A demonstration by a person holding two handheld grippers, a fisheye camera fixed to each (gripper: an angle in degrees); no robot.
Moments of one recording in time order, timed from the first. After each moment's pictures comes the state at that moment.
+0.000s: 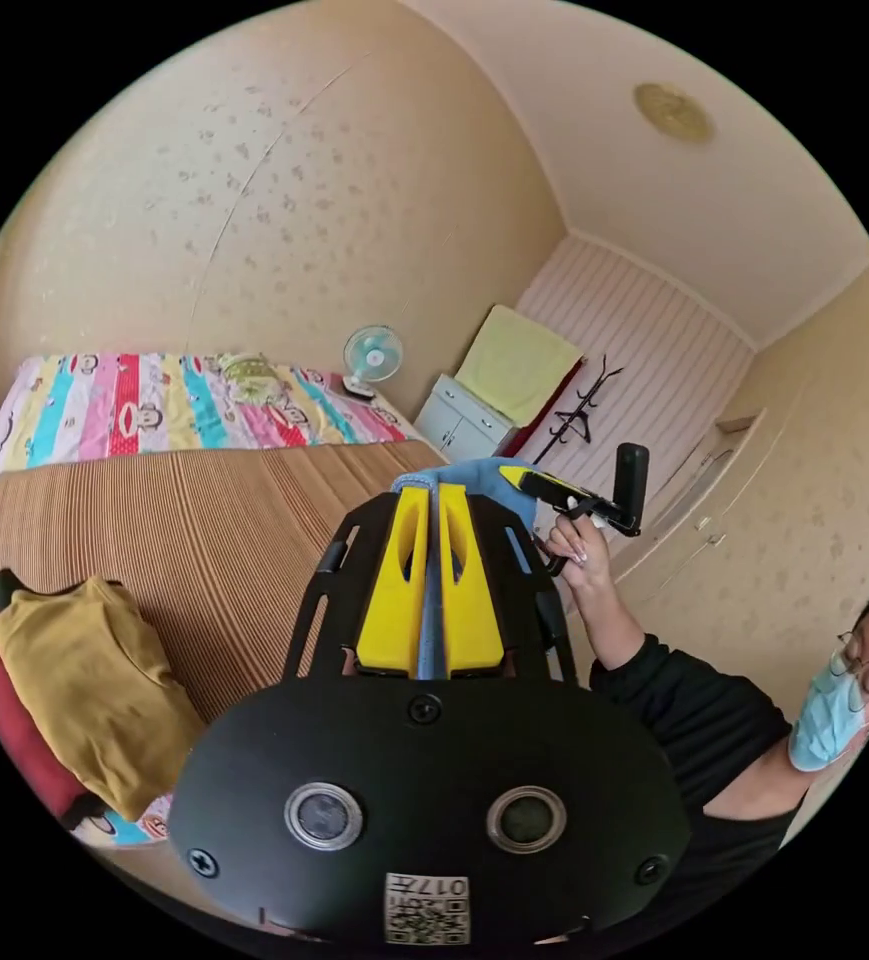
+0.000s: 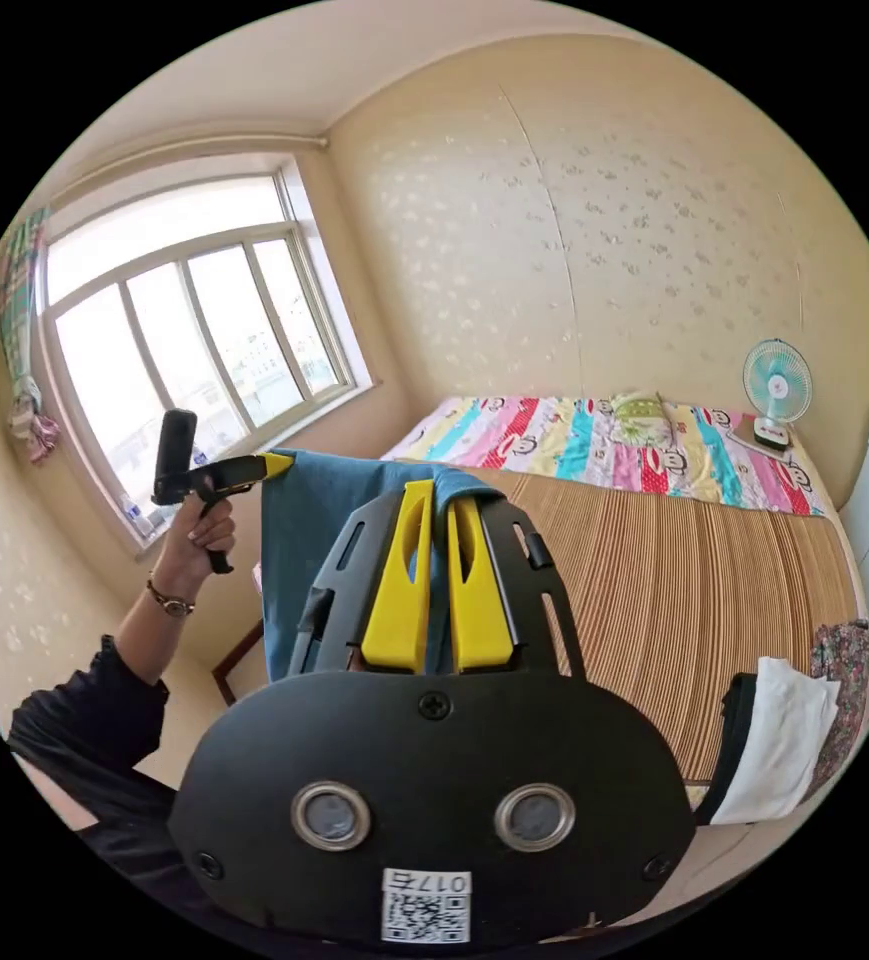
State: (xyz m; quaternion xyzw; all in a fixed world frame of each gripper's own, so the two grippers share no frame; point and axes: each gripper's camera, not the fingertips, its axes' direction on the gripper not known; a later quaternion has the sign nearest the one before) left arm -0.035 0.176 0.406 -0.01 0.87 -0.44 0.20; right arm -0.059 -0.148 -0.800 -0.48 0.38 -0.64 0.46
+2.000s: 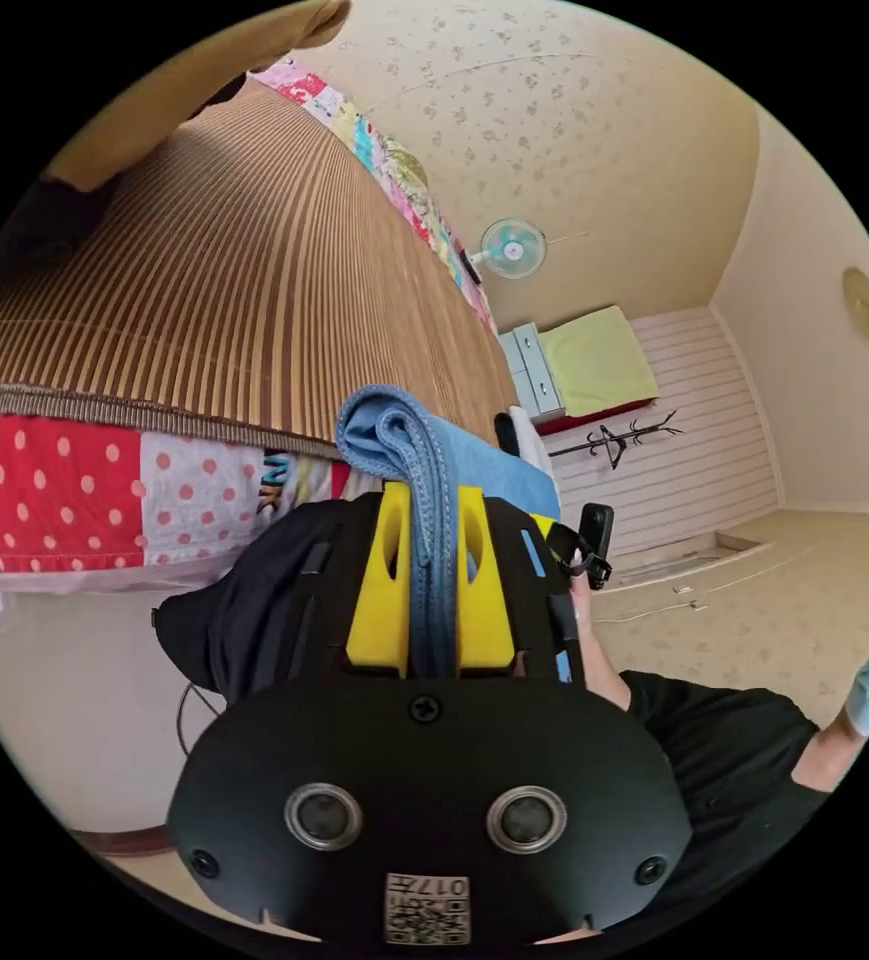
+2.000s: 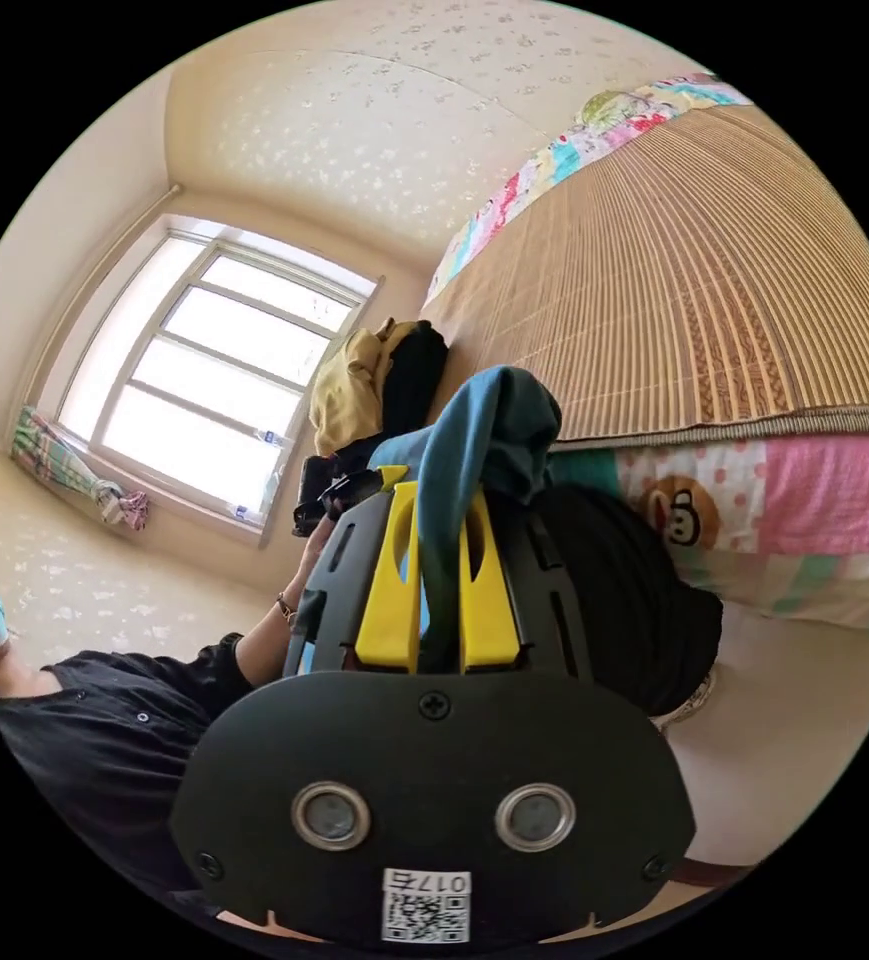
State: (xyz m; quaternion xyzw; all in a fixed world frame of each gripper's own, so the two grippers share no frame) left arm 0.164 0.237 0.340 -0.23 0.88 -0.42 0.02; right arm -0.017 -0.459 -0.976 -0.58 0.41 -0.33 0.62
